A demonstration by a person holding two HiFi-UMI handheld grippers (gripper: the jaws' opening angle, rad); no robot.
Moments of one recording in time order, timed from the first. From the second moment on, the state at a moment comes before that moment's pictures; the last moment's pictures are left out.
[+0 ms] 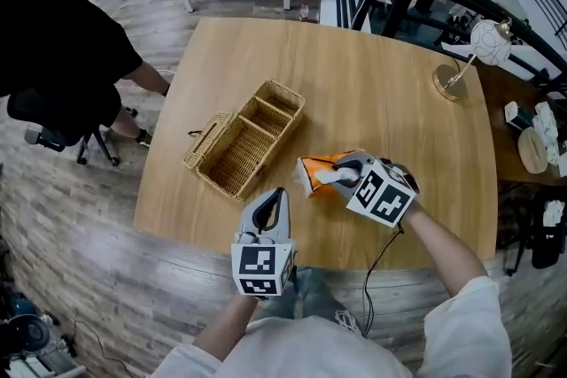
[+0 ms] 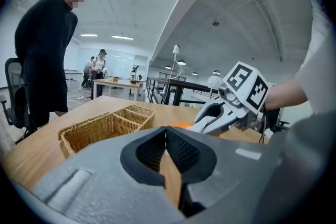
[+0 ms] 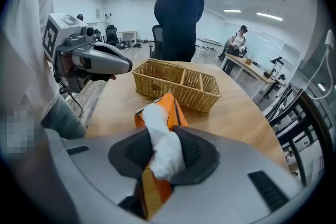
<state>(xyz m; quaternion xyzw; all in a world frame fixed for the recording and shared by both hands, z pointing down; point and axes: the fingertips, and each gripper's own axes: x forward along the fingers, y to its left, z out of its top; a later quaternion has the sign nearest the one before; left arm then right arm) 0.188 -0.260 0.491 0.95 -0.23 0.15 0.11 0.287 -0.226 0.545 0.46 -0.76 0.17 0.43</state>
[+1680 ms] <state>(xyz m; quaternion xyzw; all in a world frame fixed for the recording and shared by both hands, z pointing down) 0.199 -0.253 0.525 0.95 -0.23 0.18 0.13 0.274 -0.219 0.591 0.47 -0.77 0.21 0.37</state>
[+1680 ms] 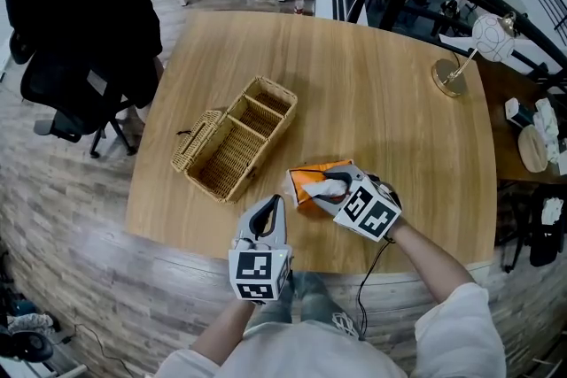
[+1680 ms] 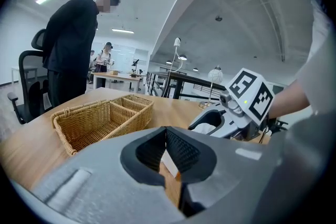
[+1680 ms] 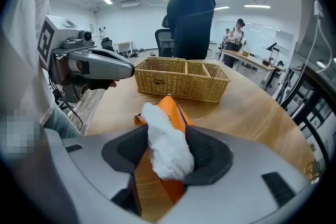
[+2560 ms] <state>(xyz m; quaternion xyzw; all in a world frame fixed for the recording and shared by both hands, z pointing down) 0.210 -0.258 0.481 0.96 -0.23 0.15 0.10 0.274 -0.218 0.505 0.55 -0.78 0.19 0.23</state>
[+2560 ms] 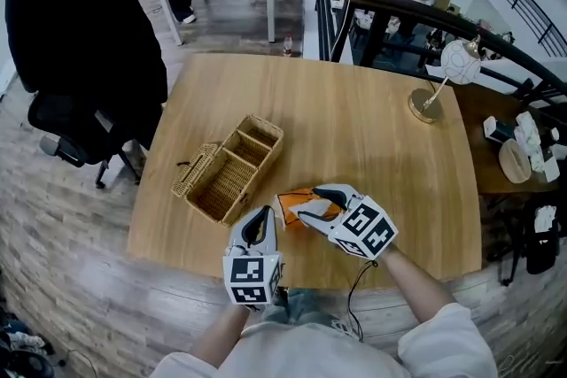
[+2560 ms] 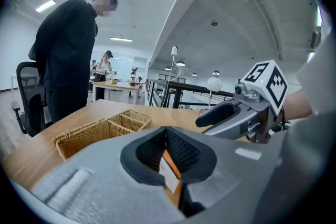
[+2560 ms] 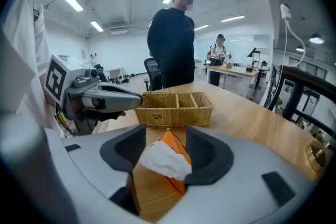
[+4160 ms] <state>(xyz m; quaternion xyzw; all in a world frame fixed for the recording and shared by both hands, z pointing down) 0.234 -0.239 0.466 0.97 -0.20 0.12 0.09 0.327 -0.143 0.479 0.78 -0.59 0.21 0.00</state>
